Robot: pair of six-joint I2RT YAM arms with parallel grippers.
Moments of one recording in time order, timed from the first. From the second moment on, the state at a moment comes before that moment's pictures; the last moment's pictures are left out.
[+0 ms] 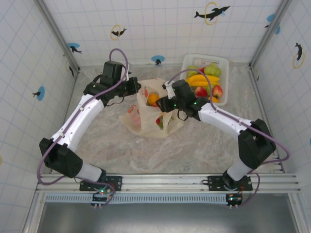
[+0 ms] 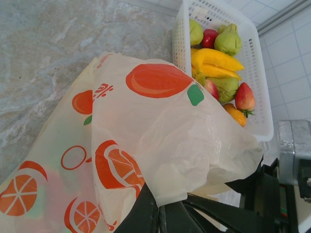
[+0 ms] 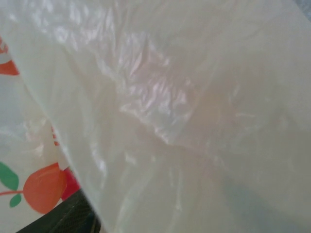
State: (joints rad) left arm -0.42 1.46 1.45 -0.70 0.28 -0.50; right arm 0.71 1.63 1.18 -0.16 -0.12 0.23
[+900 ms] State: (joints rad) left arm -0.37 1.45 1.47 -0.69 0.33 -0.47; right arm 0.67 1.43 1.29 -0.09 -0.28 0.41
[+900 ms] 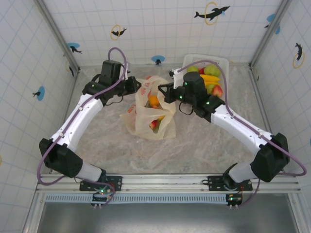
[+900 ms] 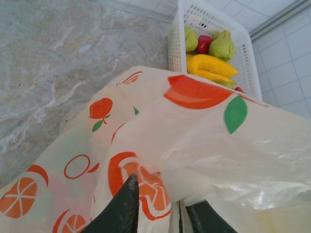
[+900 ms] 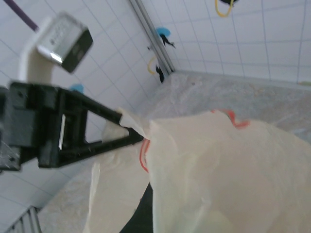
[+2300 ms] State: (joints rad) left arm -0.82 0.76 1.05 -0.70 0.34 -0.06; right arm 0.64 1.58 1.50 0.02 -0.16 0.64
